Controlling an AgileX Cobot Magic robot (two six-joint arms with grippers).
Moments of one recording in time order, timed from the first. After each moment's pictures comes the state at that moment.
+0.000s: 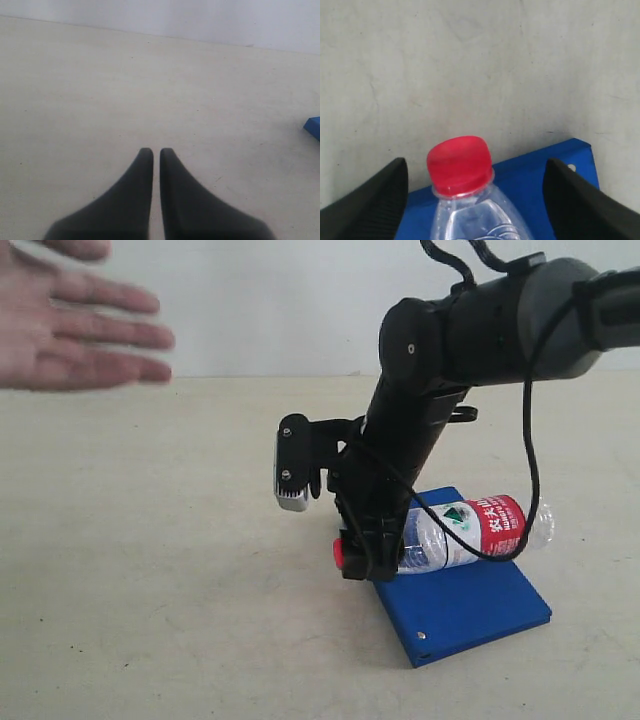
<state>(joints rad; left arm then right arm) 0.11 0.00 0.00 -0.26 0.42 0.09 0.61 1.93 -1.32 0.20 0.82 -1.12</state>
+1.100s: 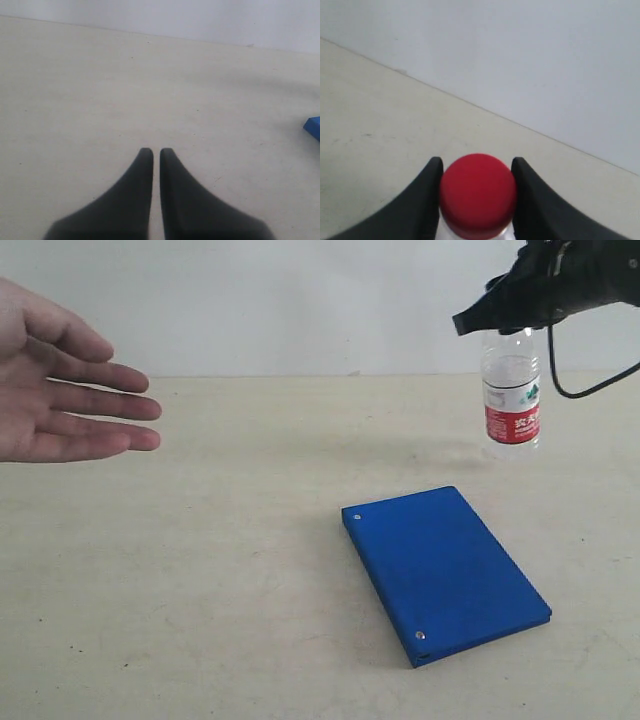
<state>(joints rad) 0.11 0.00 0.00 -0.26 0.42 0.09 0.20 1.79 -1.32 -0.31 0.18 0.04</state>
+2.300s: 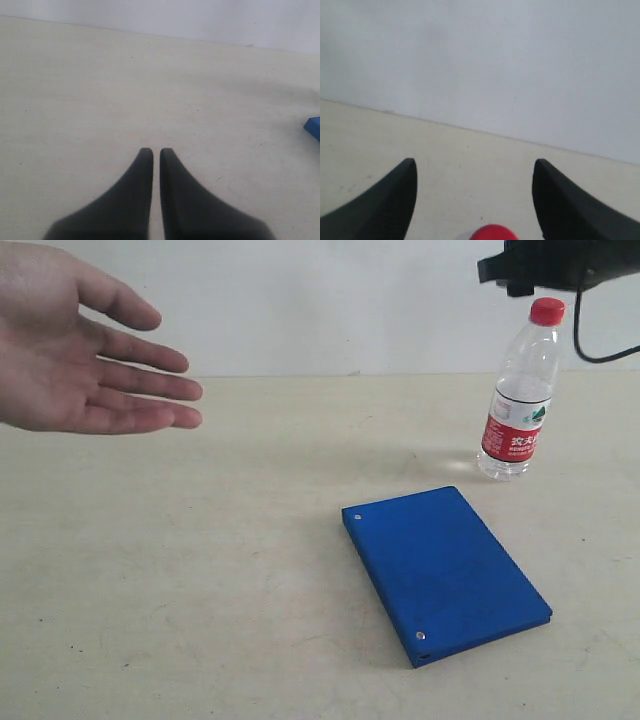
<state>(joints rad) 0.11 0.00 0.00 -0.26 0.42 0.09 0.16 1.70 -1.32 -0.31 0.18 0.21</state>
